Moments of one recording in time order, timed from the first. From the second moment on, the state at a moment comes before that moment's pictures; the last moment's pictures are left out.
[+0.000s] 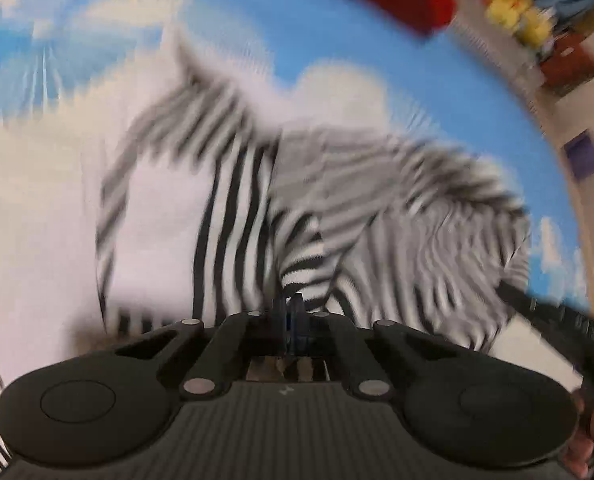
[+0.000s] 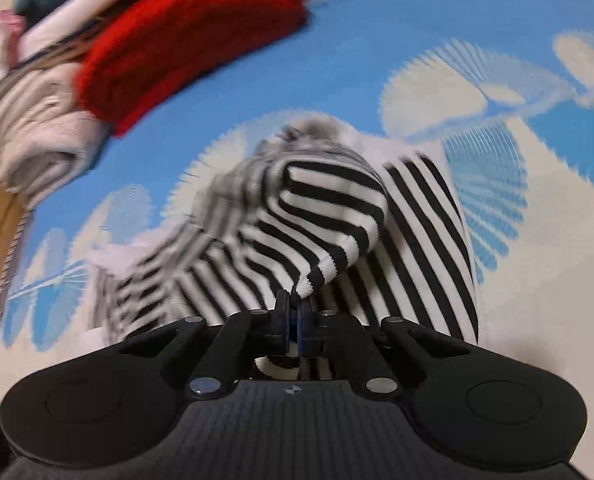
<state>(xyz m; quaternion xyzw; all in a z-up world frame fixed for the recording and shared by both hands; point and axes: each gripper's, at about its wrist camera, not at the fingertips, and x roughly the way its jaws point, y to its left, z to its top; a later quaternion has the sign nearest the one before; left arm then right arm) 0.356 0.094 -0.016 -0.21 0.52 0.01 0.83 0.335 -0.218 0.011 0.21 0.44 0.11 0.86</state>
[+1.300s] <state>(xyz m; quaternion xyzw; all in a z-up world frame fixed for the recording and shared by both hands) 0.337 0.165 -0.008 -0.34 0.50 0.05 0.80 0.317 -0.250 0.020 0.28 0.42 0.07 0.86</state>
